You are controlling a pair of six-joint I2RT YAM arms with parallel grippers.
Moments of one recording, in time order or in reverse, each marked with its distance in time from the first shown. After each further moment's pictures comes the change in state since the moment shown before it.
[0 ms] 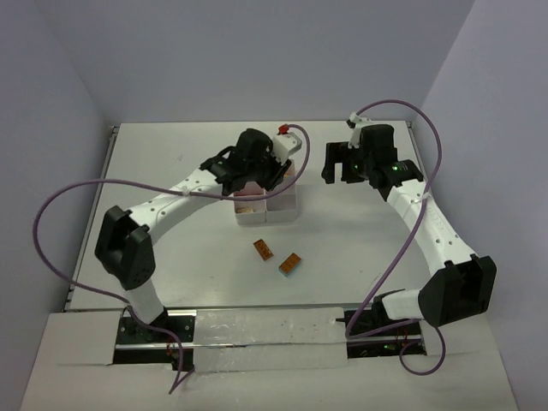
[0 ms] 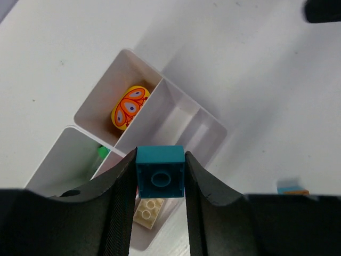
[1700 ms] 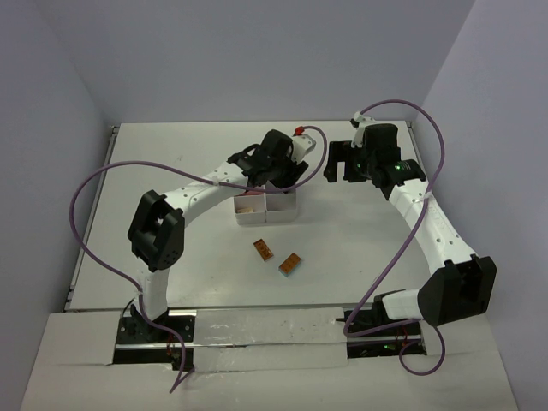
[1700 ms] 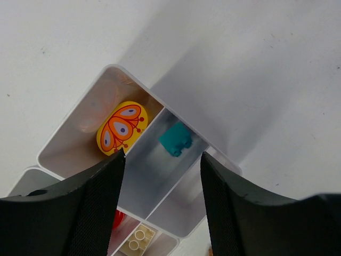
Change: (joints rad) left arm -0.043 0.290 0.227 -0.072 -0.128 -0.079; right arm -0.032 0.002 0.001 0.001 -0.026 0.010
